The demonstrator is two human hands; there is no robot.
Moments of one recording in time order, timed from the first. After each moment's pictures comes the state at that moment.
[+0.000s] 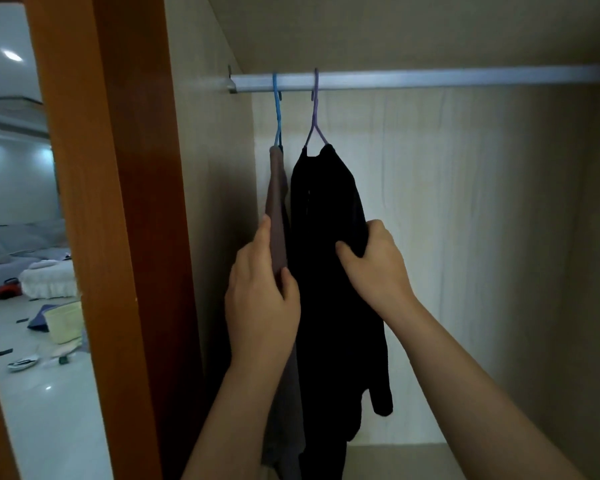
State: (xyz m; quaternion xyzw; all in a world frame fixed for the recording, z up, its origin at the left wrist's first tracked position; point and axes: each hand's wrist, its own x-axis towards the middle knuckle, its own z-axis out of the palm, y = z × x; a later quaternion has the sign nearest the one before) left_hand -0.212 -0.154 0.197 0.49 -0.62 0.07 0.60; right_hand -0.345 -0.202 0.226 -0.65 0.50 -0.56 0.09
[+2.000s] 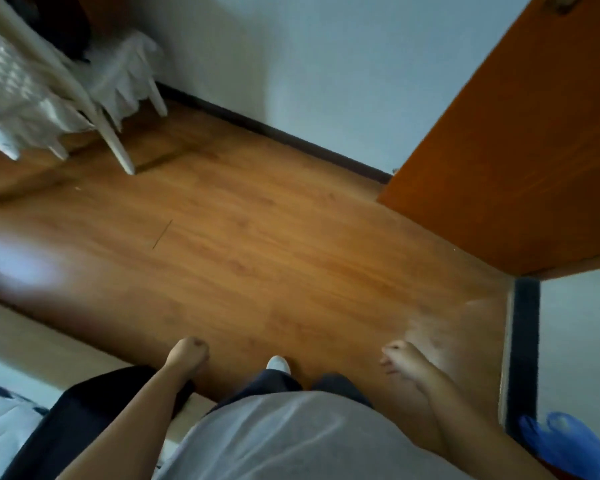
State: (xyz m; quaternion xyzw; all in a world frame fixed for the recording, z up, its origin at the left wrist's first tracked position) left_hand 0.029 0.473 -0.315 0.67 0.52 -0.27 0.45; right_hand 0.178 0.128 -0.265 -0.83 0.17 0.49 0.22
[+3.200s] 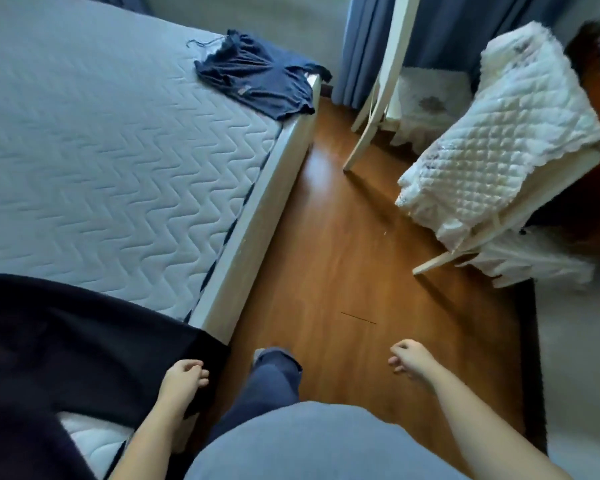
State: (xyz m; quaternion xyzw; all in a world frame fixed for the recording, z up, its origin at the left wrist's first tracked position) left_hand -0.036 0.625 -0.277 0.05 0.84 0.27 0.47; right_hand 0.308 0.793 -0.266 -0.73 -0.44 0.51 -0.11
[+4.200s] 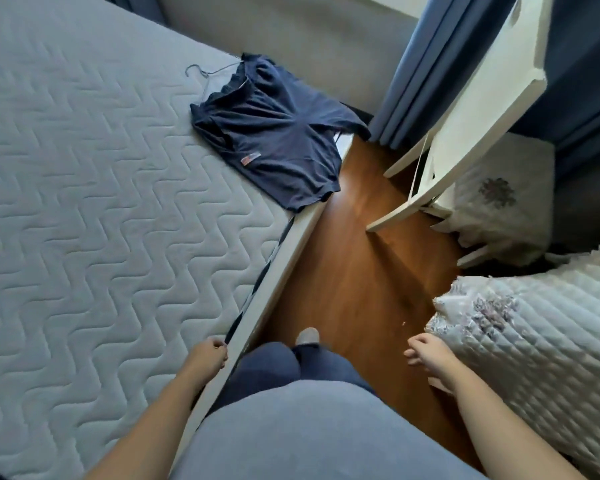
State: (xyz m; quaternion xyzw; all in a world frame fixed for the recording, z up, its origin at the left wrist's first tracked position) left_hand -0.187 1.104 -0.338 0.11 0.83 0.15 0.53; right_hand 0.157 1.298 -0.281 -0.73 -0.44 0.50 -0.13
